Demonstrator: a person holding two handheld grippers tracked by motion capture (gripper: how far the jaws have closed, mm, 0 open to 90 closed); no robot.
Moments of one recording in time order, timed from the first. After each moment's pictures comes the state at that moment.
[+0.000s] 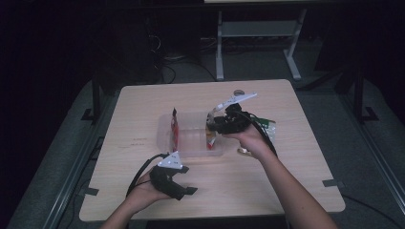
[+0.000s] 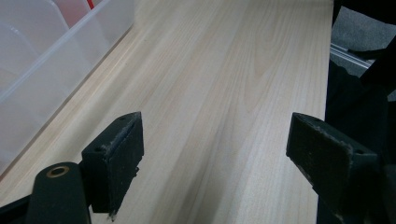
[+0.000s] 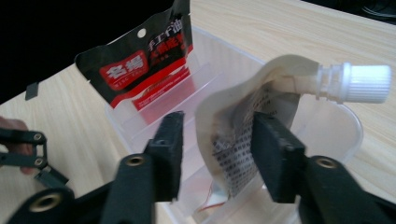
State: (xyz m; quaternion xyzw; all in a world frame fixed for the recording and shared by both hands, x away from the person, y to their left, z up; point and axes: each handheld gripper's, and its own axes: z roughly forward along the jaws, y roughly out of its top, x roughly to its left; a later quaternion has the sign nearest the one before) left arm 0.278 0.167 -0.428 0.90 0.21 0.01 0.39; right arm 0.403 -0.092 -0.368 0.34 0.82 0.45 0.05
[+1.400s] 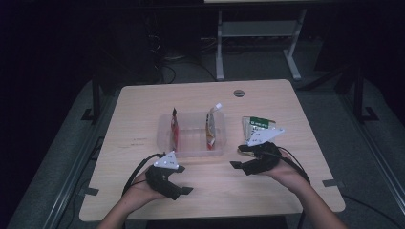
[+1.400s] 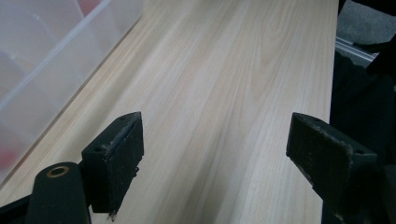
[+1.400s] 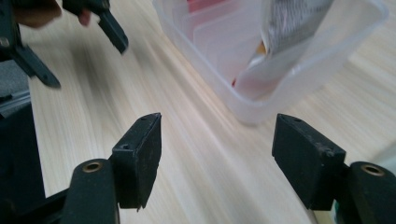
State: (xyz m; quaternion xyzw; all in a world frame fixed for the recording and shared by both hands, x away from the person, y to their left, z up) left arm 0.279 0.179 -0.427 0.90 0.20 0.02 0.38; right arm 0.306 -0.154 -0.391 0.26 0.87 0.42 0.08
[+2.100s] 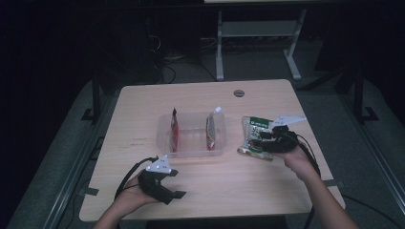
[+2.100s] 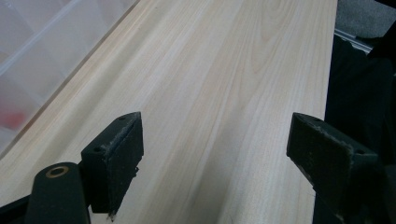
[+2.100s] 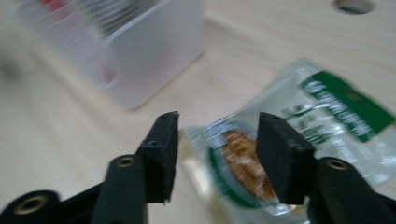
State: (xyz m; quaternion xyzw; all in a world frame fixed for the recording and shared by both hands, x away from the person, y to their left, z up) left arm 0.270 0.197 -0.430 0.91 0.21 0.01 0.37; right arm 0.360 -0.219 -0.414 0.40 0.81 0.41 0.12
